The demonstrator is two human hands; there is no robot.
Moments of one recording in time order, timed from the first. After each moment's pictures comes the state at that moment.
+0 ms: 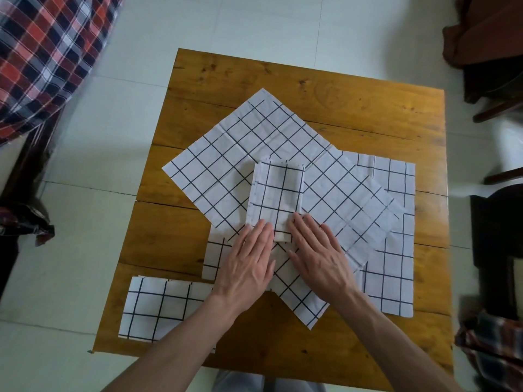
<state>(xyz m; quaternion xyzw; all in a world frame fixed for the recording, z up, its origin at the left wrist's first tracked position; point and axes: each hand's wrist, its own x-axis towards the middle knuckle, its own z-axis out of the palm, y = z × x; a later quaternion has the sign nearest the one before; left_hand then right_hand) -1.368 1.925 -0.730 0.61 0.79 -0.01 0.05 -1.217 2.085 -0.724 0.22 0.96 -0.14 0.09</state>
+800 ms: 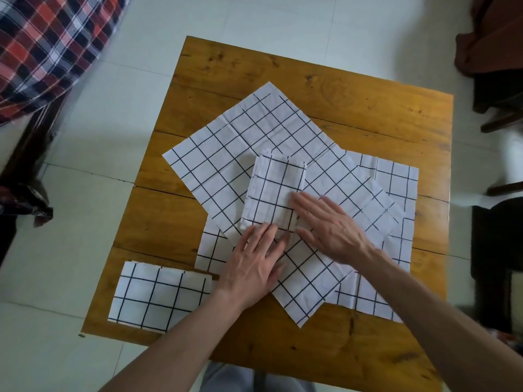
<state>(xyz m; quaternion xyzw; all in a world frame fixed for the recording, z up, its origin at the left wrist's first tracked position) -1.347 1.935 -0.733 0.60 0.79 0.03 0.12 -1.240 2.169 -0.711 0.08 0.97 -0.15 0.16</state>
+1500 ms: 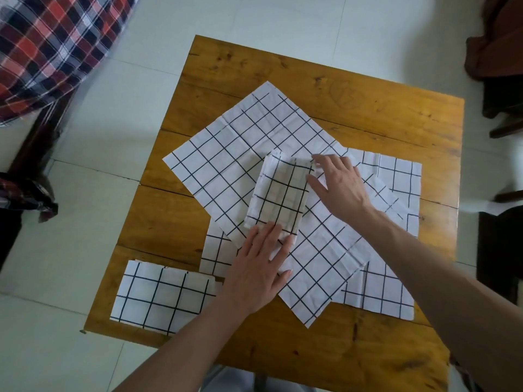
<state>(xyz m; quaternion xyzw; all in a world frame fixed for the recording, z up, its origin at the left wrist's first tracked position) -1.341 1.933 -0.730 0.59 0.79 0.05 0.12 -1.307 2.204 -0.690 0.27 0.95 -0.18 0.03</state>
